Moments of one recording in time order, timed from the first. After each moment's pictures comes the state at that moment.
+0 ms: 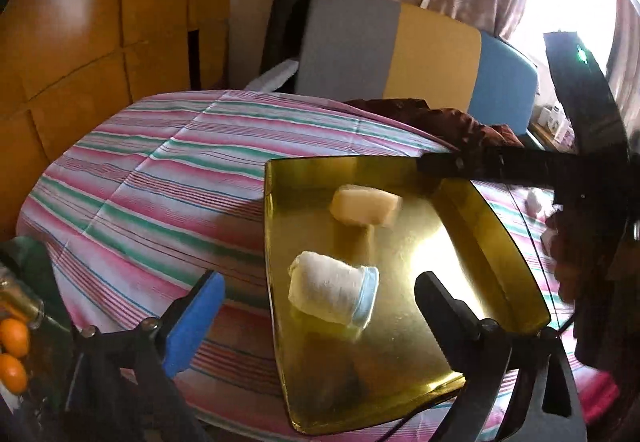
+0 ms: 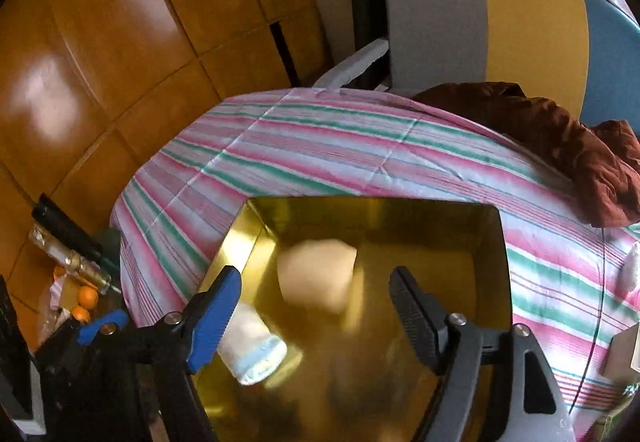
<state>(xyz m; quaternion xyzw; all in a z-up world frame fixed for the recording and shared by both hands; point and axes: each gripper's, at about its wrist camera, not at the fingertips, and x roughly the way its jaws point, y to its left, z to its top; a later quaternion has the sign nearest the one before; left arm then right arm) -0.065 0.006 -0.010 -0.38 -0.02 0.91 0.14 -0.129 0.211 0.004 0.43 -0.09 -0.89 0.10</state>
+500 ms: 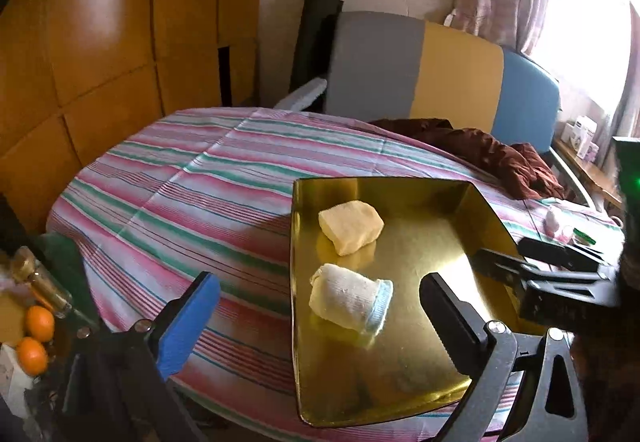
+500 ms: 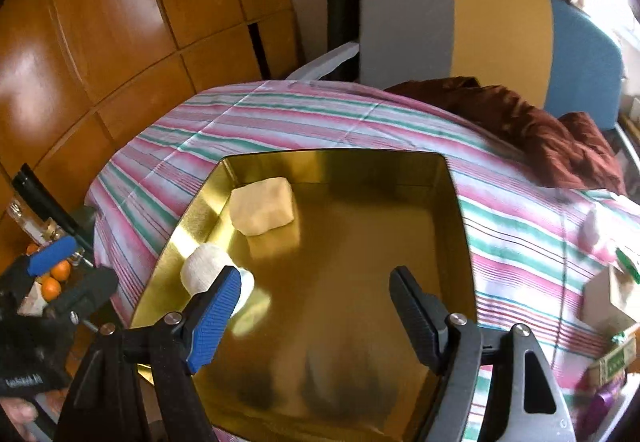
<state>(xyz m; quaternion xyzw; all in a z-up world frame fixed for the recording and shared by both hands) -0.048 0.007 0.004 -0.35 -0.01 0.93 0.08 -0.065 0.212 -0.006 0.41 -0.06 -0.91 0.03</state>
